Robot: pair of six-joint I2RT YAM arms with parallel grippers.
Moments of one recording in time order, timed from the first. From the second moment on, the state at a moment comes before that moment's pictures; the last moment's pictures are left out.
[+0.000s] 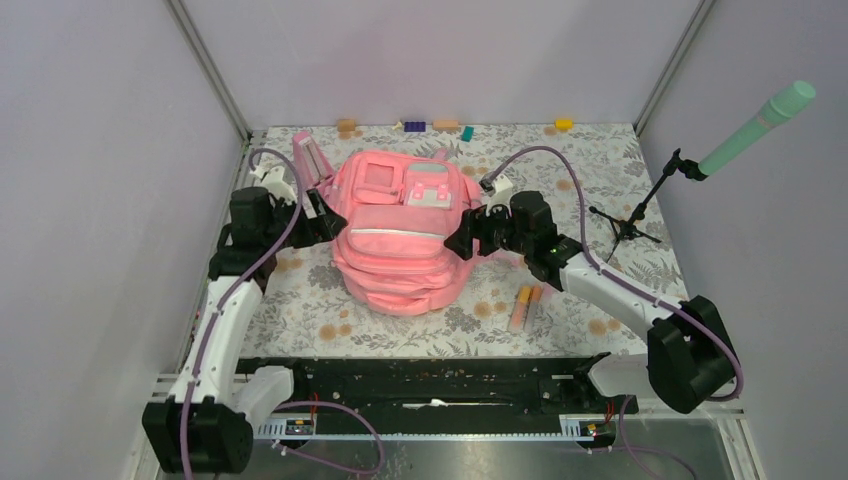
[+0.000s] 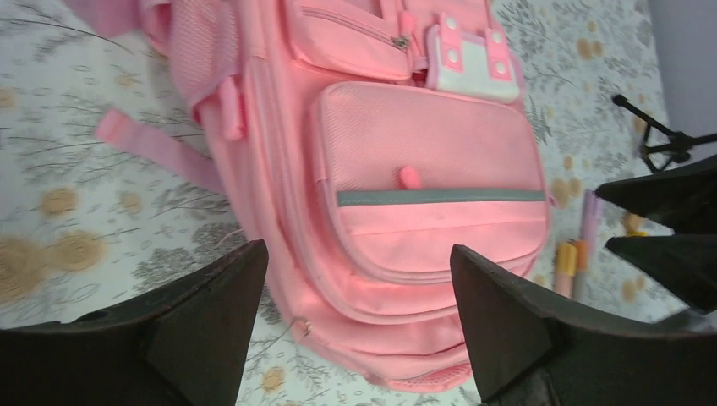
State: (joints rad) left arm 0.00 0.93 0.86 -0.45 0.34 -0.33; right arm 0.56 1.30 0.80 0.06 -0.29 0.31
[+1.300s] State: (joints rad) left arm -0.15 1.21 0.85 -0.43 0.26 -0.40; right arm 0.56 1.22 0.69 0.10 -0.43 0.30
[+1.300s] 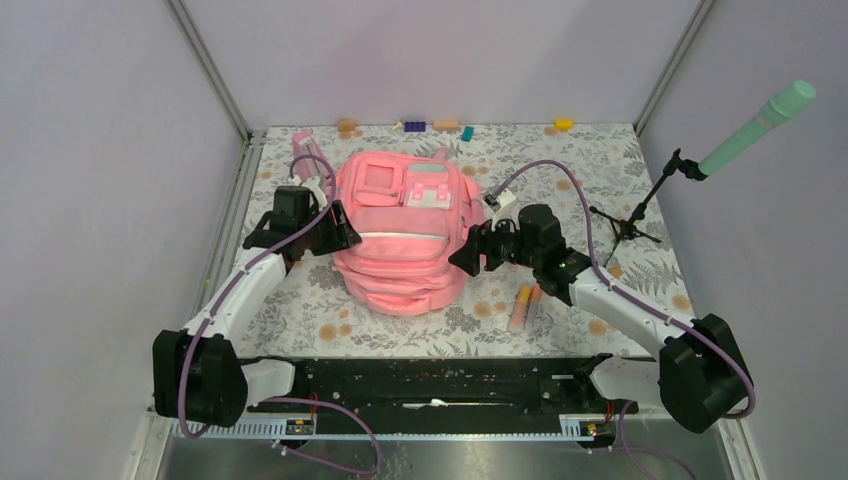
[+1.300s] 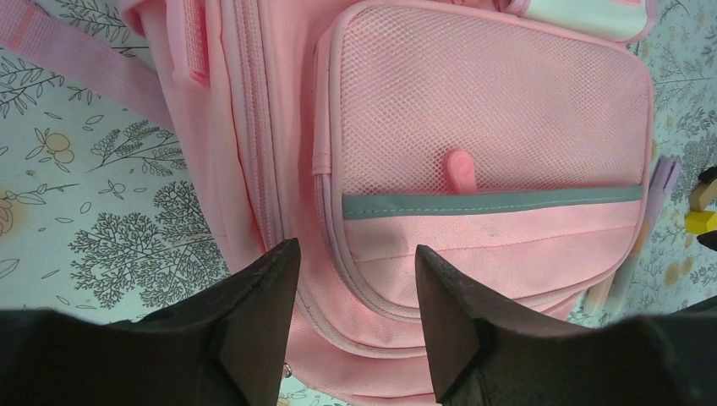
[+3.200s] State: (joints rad) left arm -0.20 1.32 0.99 -0.65 0.39 -0.02; right arm 0.56 1.42 0.71 0.18 -0.42 0.15
